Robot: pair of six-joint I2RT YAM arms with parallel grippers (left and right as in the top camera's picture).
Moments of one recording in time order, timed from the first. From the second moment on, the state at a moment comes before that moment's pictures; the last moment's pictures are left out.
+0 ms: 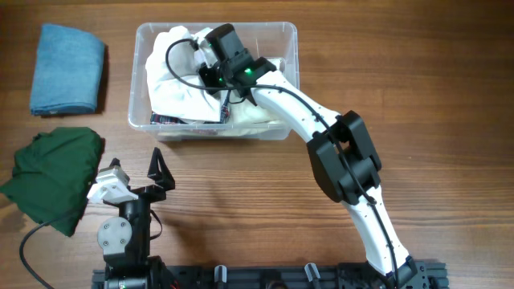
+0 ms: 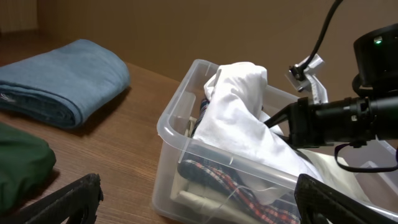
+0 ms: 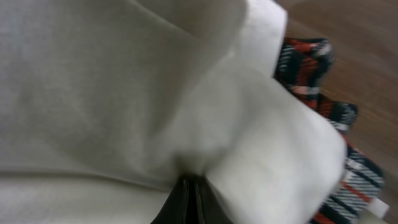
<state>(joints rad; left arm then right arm) 0.10 0.02 0.01 -0.07 0.00 -0.35 0.64 2.40 1.99 -0.38 -0.16 0.07</state>
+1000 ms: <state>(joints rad) 0.10 0.02 0.01 -0.07 0.00 -0.35 0.74 2.26 1.96 -0.17 -0.27 -0.09</state>
